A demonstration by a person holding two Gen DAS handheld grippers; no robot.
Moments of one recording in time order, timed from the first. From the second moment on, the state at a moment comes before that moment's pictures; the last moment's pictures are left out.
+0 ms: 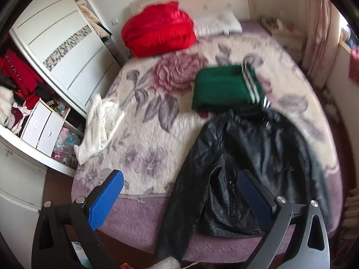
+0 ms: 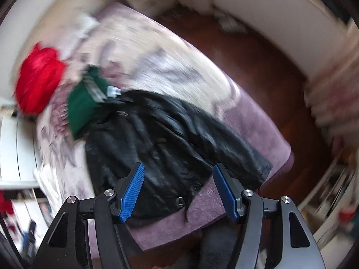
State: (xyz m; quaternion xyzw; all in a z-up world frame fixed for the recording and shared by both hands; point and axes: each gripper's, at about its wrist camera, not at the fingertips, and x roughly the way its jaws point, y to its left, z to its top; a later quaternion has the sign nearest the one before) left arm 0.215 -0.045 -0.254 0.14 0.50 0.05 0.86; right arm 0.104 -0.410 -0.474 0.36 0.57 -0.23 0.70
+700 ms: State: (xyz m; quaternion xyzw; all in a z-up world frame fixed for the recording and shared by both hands) left arm 0.289 -0.137 -0.537 0.25 0.59 0.03 0.77; right arm 0.073 -0.532 -0.836 0.30 0.73 -0.11 0.61
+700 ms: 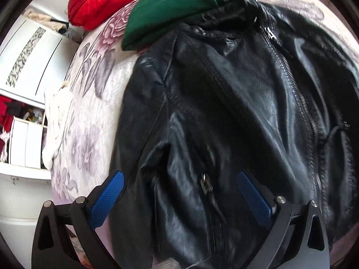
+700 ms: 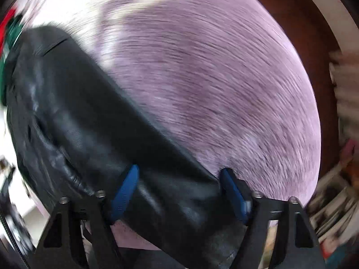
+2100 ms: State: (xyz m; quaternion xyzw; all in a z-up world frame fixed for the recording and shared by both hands) left arm 0.321 -0.182 -0.565 0.25 0.60 0.01 0.76; right arm -0.085 -0.572 -0.863 0.74 0.09 -0.24 0.62
